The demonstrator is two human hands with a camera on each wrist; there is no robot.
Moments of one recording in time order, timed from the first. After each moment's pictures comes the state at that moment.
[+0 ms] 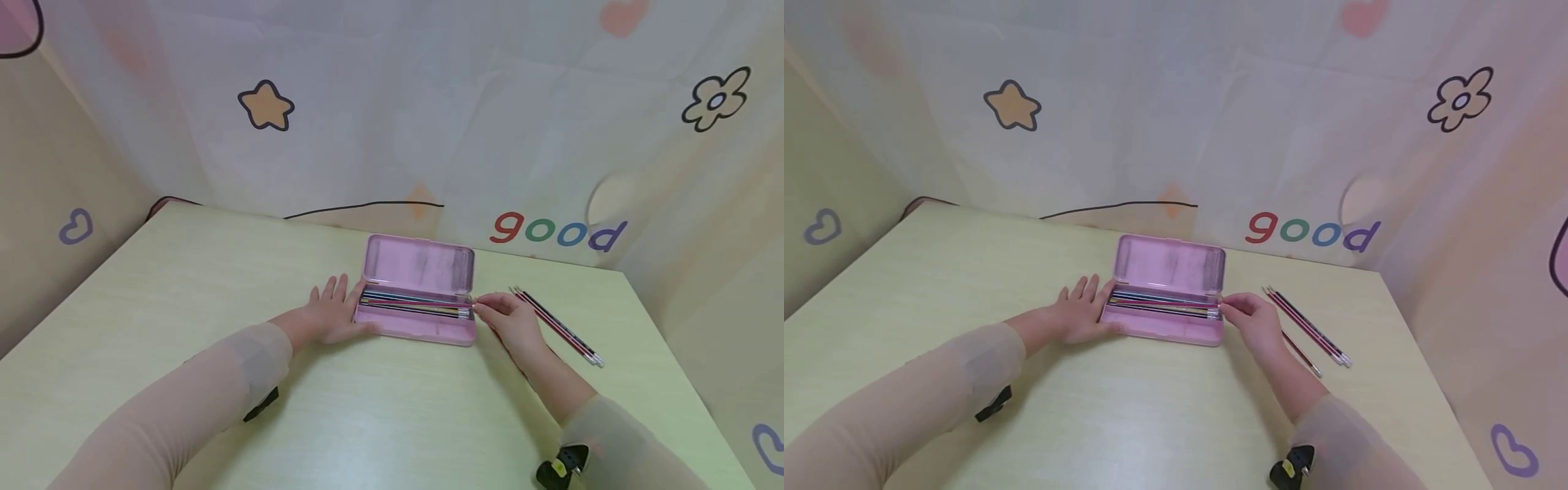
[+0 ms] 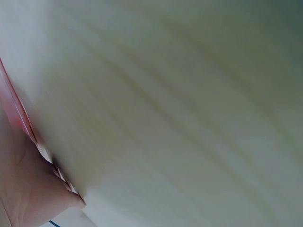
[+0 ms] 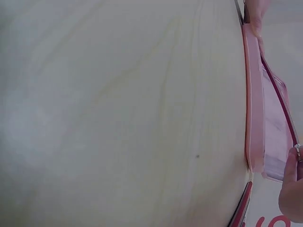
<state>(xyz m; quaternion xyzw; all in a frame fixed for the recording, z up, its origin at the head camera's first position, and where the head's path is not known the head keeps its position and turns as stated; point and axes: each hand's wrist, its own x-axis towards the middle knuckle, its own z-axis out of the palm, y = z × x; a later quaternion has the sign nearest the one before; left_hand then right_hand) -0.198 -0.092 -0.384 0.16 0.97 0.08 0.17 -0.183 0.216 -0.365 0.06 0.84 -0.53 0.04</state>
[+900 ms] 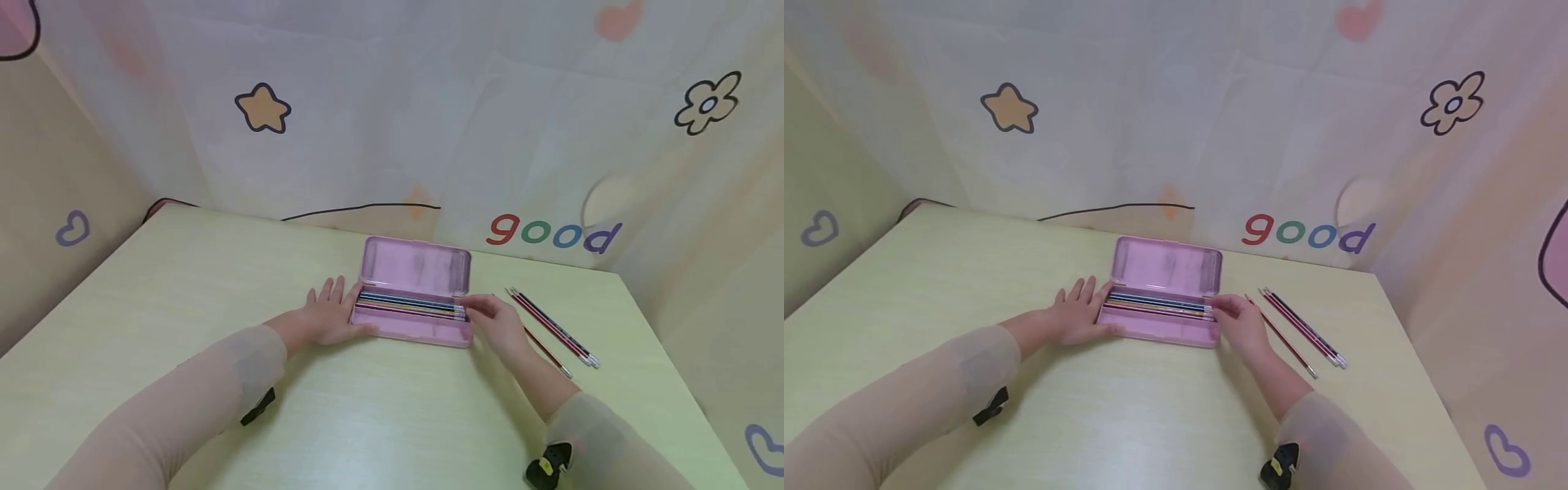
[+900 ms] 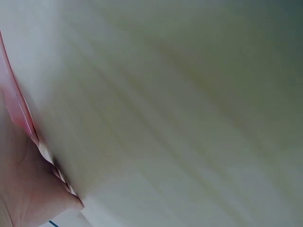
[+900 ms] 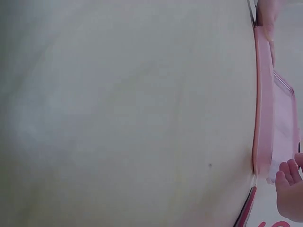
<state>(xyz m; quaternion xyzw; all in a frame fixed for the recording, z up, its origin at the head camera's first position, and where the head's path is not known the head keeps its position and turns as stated) -0.201 -0.092 -0.388 0.16 0.97 0.10 0.18 -0.186 0.208 -0.373 0.02 0.86 -0.51 0.03</state>
